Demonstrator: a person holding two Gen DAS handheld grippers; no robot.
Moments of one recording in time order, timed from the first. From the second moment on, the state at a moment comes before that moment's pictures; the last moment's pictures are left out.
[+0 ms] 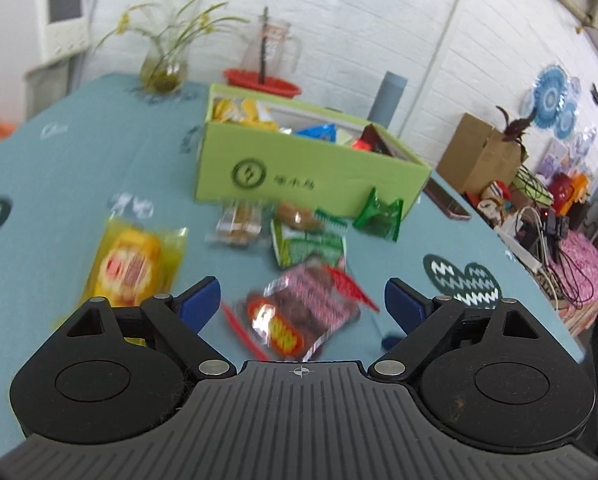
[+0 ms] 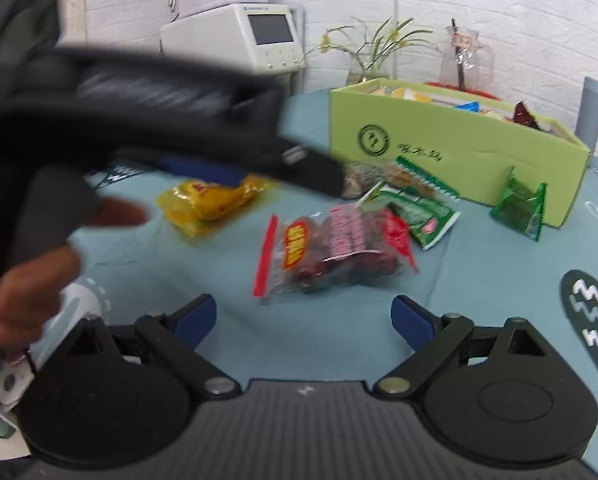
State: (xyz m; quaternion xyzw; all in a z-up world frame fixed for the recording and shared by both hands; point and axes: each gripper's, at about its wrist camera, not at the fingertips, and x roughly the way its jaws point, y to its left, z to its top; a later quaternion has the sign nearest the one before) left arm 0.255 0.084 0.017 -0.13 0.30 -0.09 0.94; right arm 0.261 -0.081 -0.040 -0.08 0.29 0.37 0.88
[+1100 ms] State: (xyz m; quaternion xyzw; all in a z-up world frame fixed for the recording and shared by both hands) left arm 0.255 0.049 -0.022 -0.14 0.39 -0.16 0.90; right arm 0.249 -0.108 -0.047 -0.09 0.29 0.36 0.88
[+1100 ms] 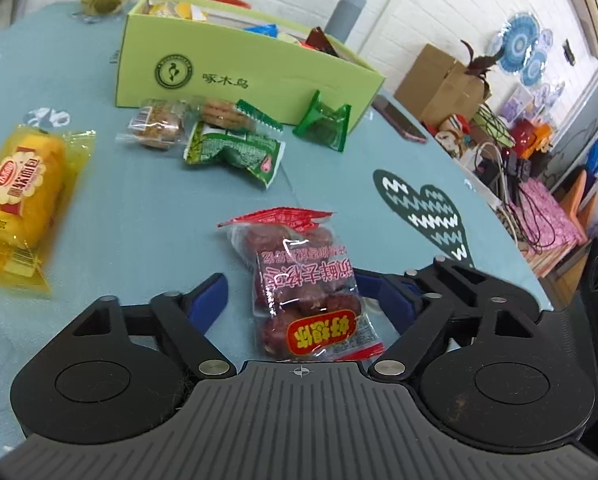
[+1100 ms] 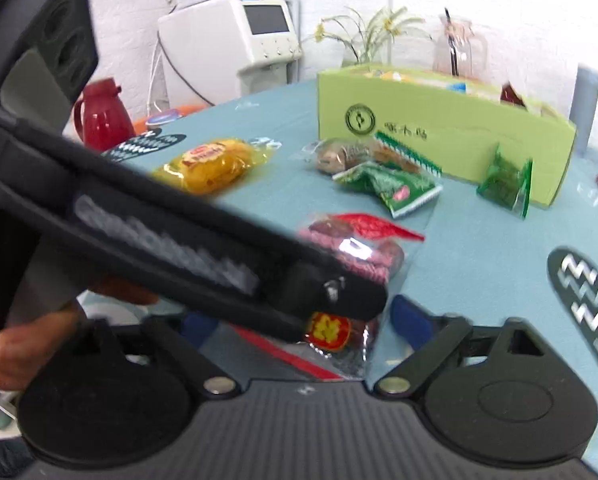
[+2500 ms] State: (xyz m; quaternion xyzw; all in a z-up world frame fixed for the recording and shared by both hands) left arm 0.445 0.091 0.087 -0.14 0.25 -0.14 0.95; right arm 0.447 -0.089 0.052 -0.11 0.16 0.33 0.92
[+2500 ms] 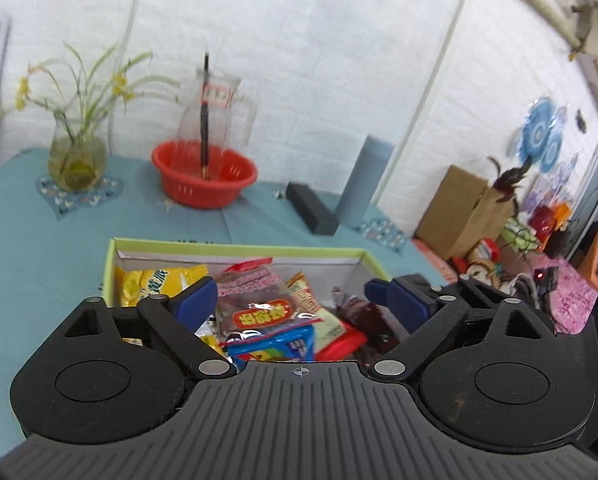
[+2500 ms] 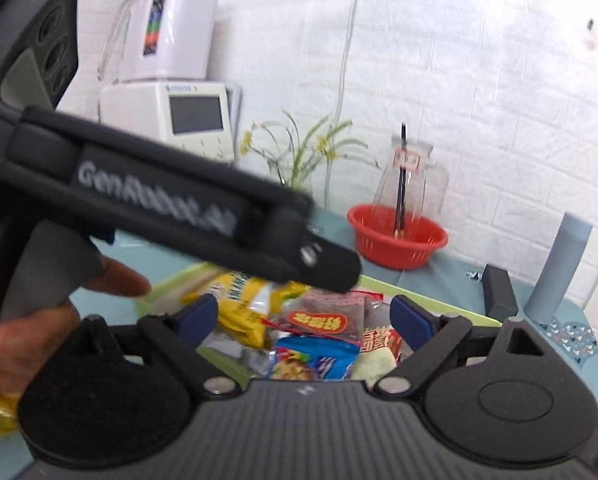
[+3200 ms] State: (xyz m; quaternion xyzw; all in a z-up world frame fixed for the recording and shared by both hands) left arm 0.269 0.204 0.000 -0.23 0.33 0.04 0.91; right arm 0.293 0.016 -0.032 -0.08 0.30 0.47 0.82
